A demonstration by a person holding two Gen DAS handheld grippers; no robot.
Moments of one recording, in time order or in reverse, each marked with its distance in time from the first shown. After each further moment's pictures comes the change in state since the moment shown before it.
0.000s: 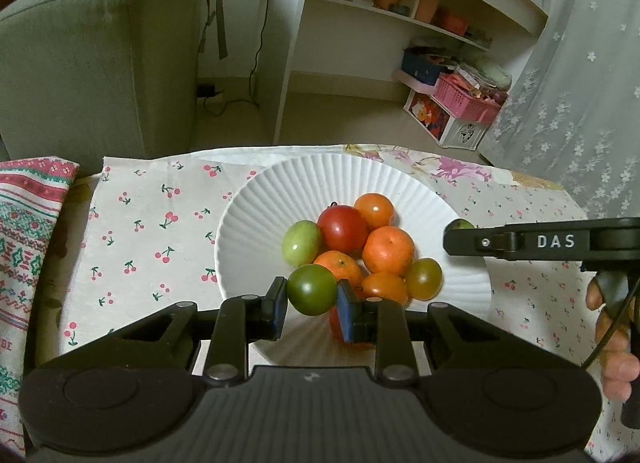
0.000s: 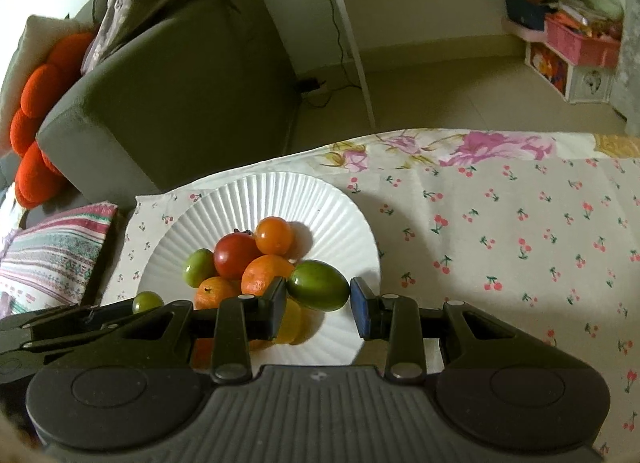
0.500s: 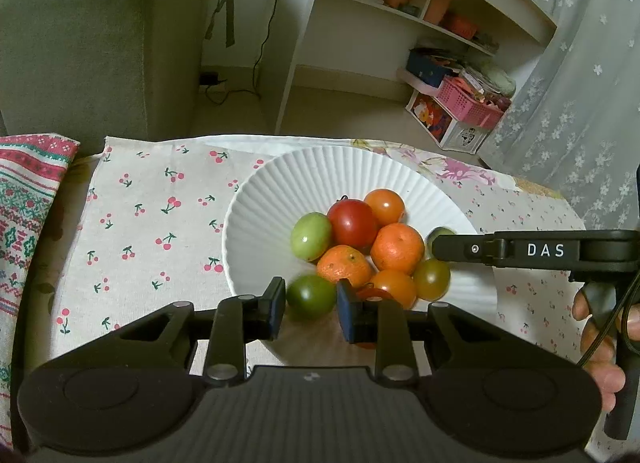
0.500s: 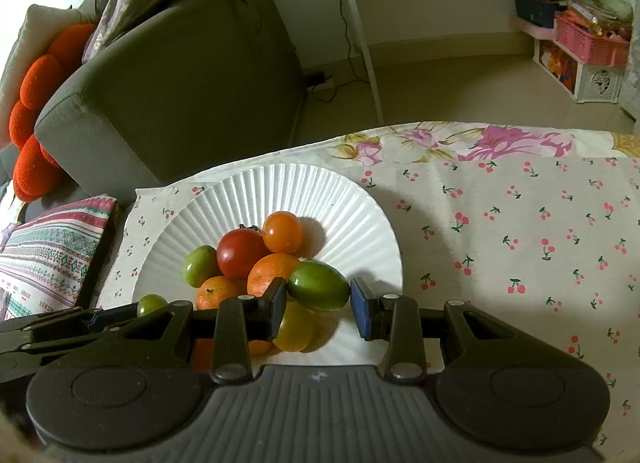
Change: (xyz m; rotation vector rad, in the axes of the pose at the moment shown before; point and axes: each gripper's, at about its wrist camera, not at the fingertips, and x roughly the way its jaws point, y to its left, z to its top) left arm 0.003 0.011 -0.001 -0.053 0.016 -0.027; right arm 0.010 0.004 -0.002 0.006 0.014 0.009
